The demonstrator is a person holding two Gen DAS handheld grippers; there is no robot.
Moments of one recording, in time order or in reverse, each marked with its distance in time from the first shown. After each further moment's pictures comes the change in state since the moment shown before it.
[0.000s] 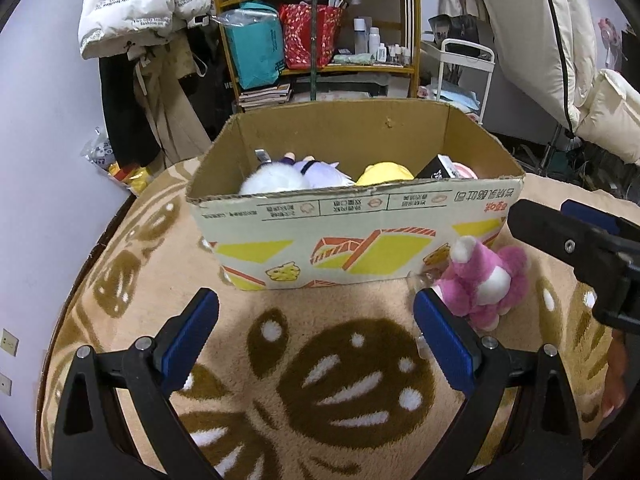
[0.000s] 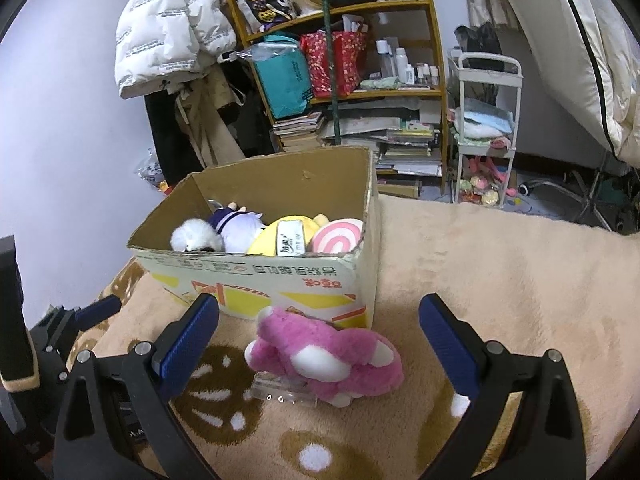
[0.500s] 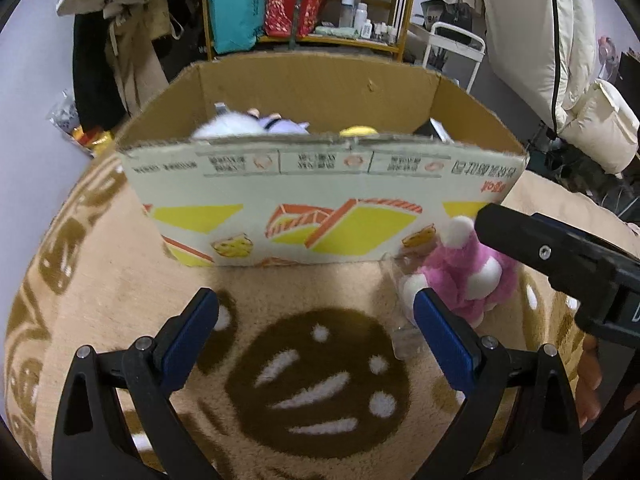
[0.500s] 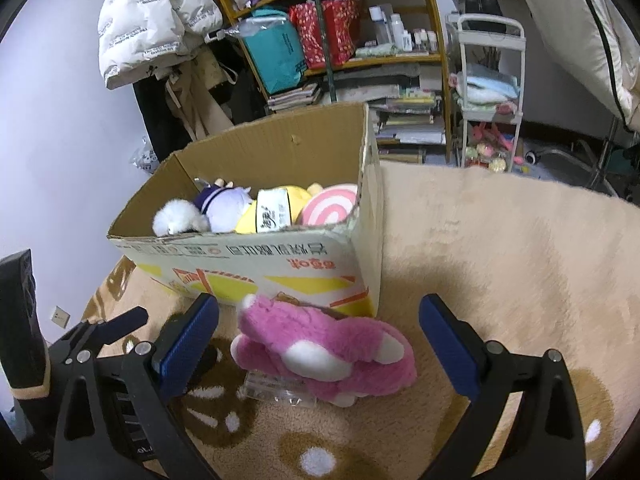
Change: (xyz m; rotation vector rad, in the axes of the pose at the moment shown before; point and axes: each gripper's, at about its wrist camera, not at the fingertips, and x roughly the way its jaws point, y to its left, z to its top) left arm 0.038 -0.001 -0.010 -0.055 0.101 -0.144; right arm 0.033 -0.013 -0.007 0.055 0.108 0.039
